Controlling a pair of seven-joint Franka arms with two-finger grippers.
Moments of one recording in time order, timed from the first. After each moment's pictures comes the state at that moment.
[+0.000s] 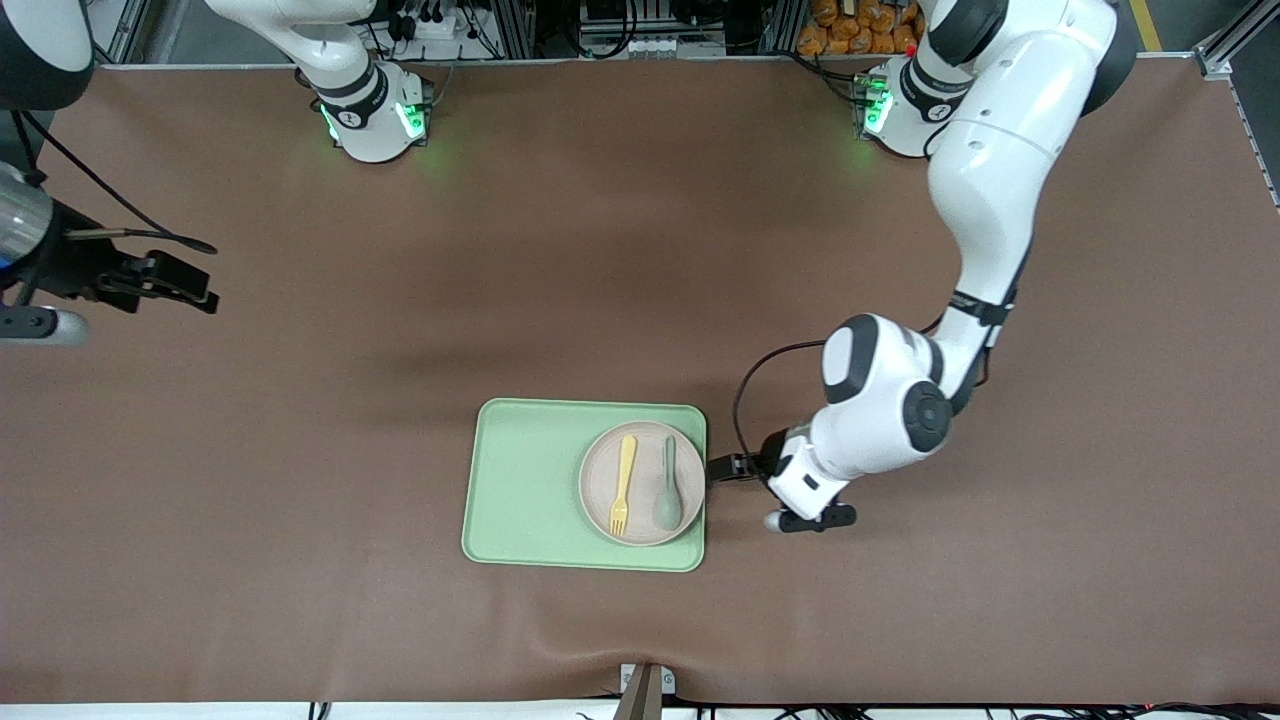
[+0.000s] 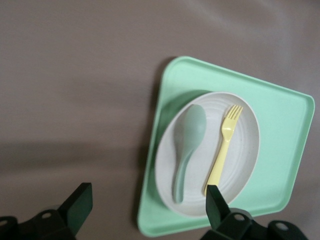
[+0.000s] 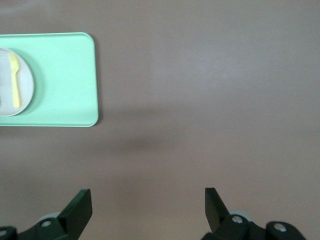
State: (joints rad) left arm -0.21 0.83 -0.26 -1.30 -0.33 2.26 -0.32; right arm 0.00 0.08 0.03 -1.57 0.10 1.60 0.06
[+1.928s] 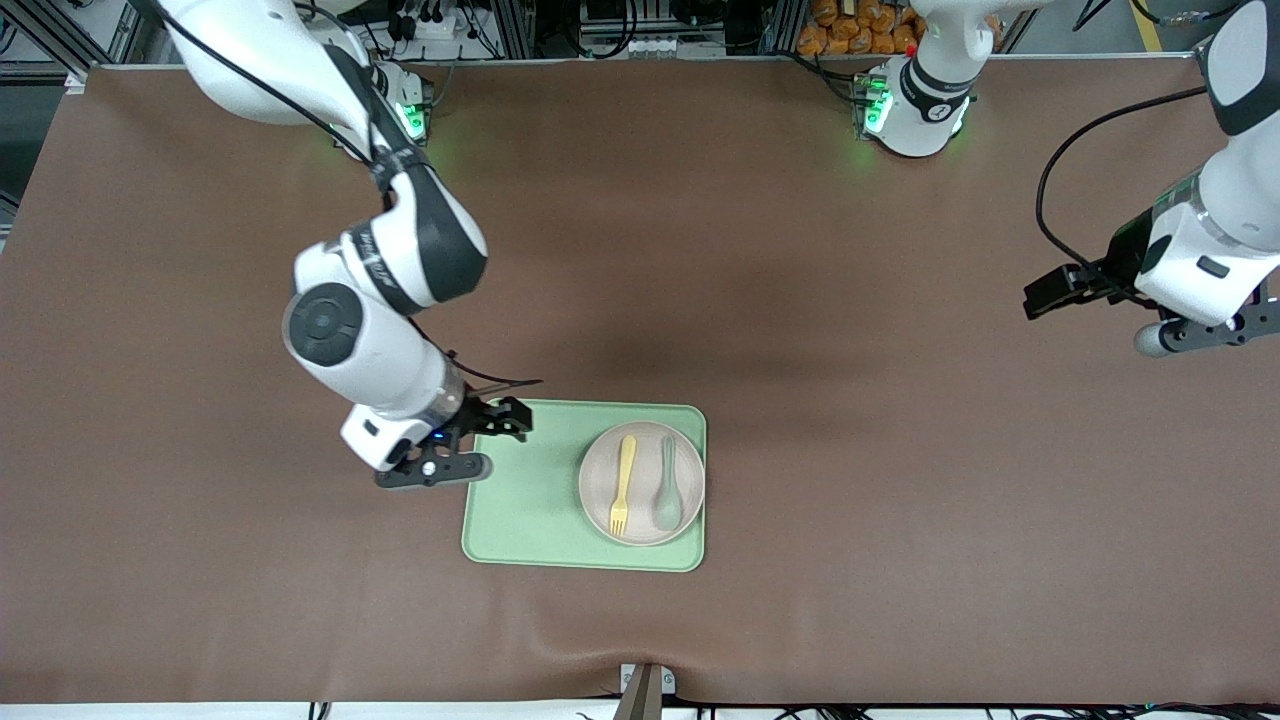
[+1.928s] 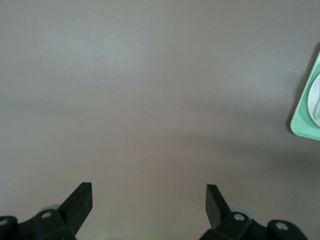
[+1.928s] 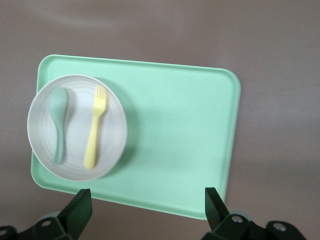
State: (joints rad) left arm 0.14 0.08 -0.27 -1.56 0.01 1.57 -0.30; right arm 0.41 0.63 0.04 -1.34 0.10 2.11 0.34
